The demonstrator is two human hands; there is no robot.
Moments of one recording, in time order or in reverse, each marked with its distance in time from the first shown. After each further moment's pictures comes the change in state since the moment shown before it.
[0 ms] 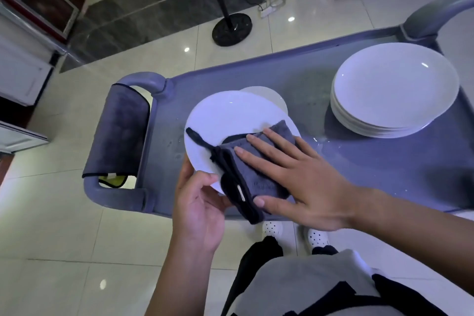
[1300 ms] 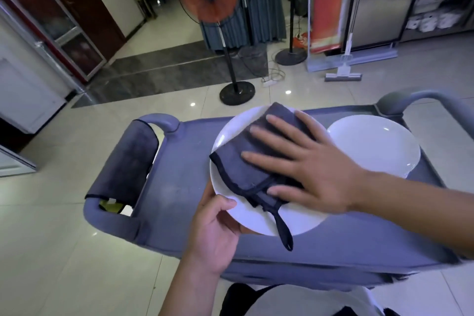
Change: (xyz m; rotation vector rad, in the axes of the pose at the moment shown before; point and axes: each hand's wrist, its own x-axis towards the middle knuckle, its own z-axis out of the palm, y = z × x) left_hand -0.017 -0.004 0.002 -0.142 -0.287 0.001; right_hand 0.005 -0.004 -0.075 -0.584 0.291 -0.286
